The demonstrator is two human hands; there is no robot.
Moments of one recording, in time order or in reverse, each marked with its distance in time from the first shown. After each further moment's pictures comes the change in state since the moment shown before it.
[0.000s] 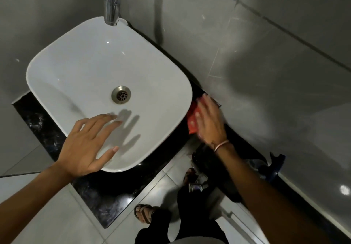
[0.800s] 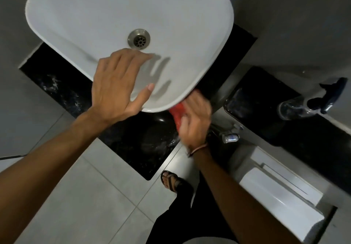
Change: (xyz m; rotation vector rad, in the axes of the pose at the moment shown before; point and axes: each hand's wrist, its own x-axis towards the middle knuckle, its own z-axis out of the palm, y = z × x) left_hand -0.005 -0.007 0.026 -0.066 0.337 0.119; right_hand -0.133 -0.179 0.112 0.232 0.326 0.269
